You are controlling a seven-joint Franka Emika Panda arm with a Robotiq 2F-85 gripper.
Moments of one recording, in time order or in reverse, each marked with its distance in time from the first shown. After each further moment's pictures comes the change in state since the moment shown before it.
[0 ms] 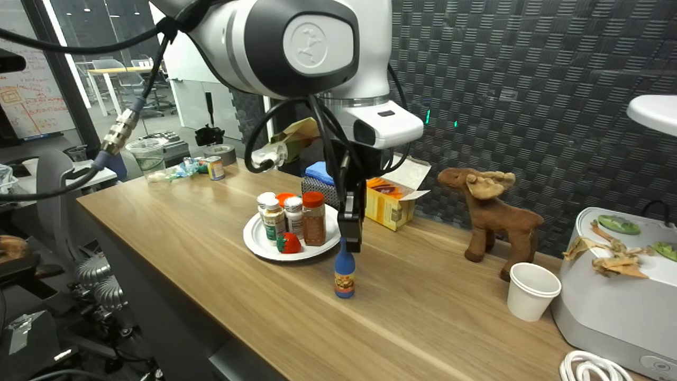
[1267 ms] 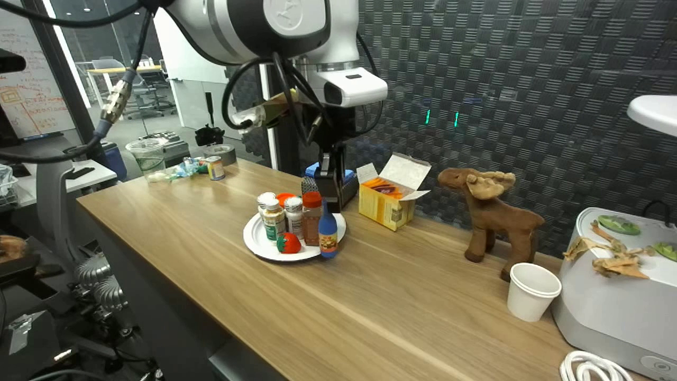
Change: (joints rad) arm 0.069 -0.035 0.040 0.041 -0.008 -0.046 0.115
